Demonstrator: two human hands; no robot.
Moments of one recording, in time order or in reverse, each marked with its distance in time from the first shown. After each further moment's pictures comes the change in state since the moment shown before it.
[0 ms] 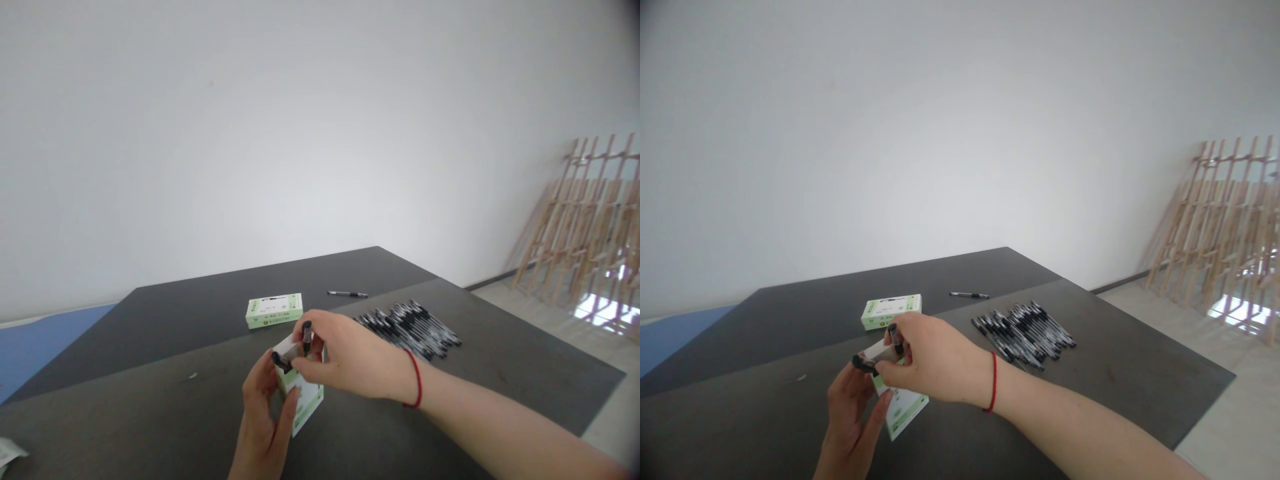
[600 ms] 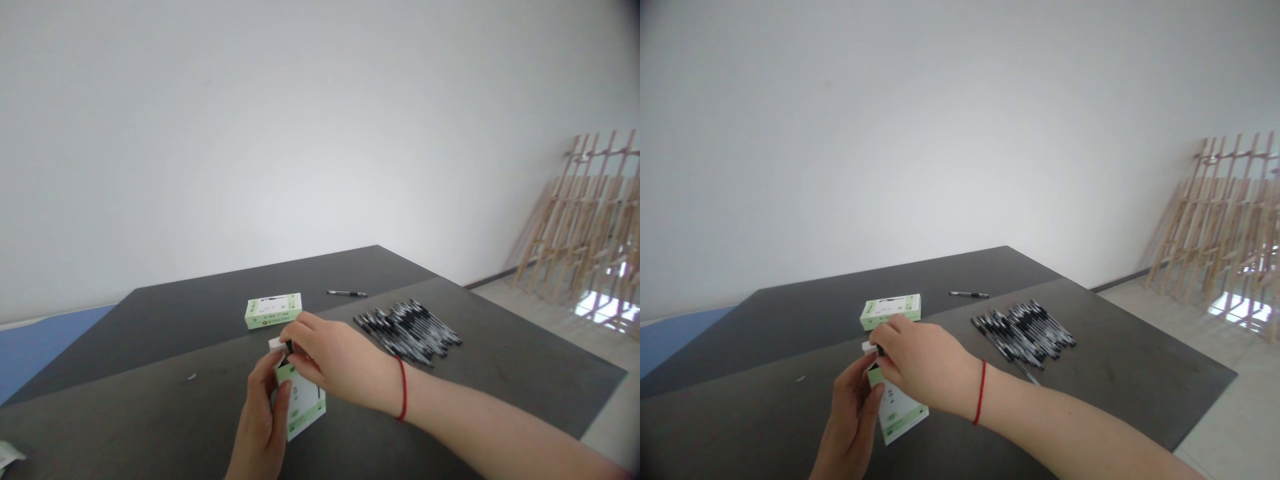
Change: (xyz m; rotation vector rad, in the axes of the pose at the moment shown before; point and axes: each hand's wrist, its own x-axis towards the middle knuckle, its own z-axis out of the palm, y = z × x) left_hand 0.008 -0.012 -0.010 0.162 -0.098 0.046; right_hand 0.005 0.002 0.011 -0.305 -0.001 -0.149
